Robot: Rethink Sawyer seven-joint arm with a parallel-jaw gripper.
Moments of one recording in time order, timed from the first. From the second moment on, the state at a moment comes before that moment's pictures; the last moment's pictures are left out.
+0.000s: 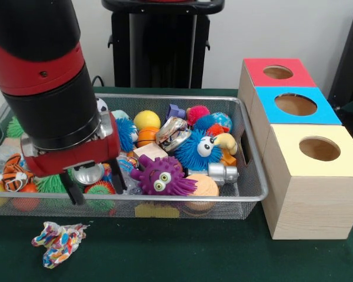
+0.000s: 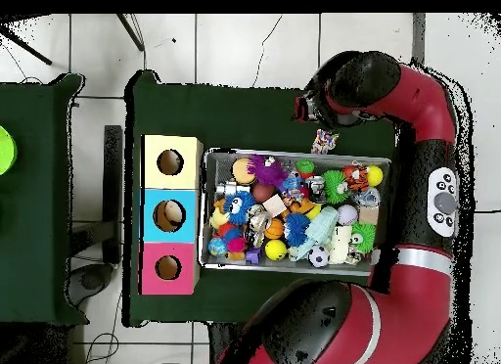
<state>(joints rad) -0.50 -0.21 0.34 0.62 -0.20 1.32 1.21</state>
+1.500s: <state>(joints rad) -0.46 -0.40 0.02 0.68 -0.24 1.21 1.42</state>
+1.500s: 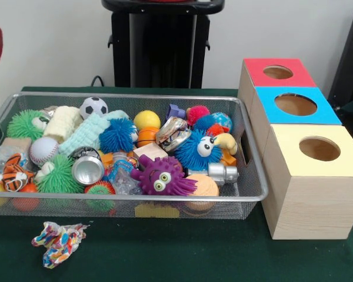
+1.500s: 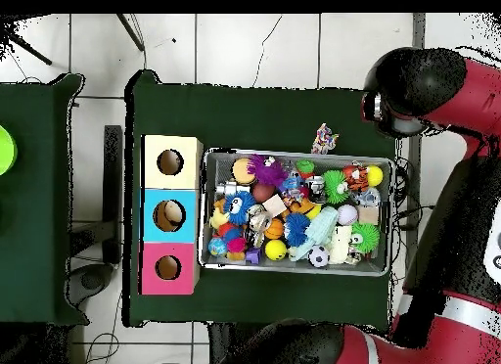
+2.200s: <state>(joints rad) -0.44 -0.40 0.01 0.75 -0.17 1.16 1.49</state>
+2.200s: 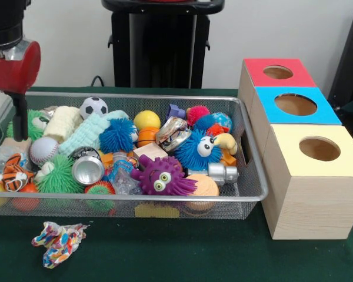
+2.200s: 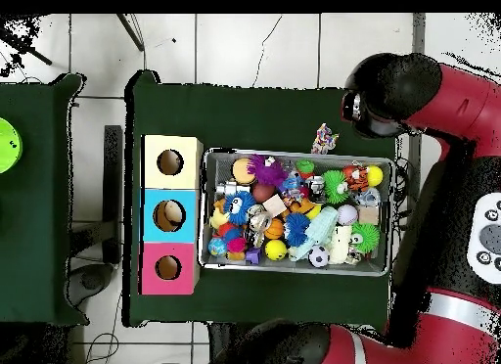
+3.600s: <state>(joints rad) -0.44 -0.29 0.01 0.75 -0.10 1.10 1.49</state>
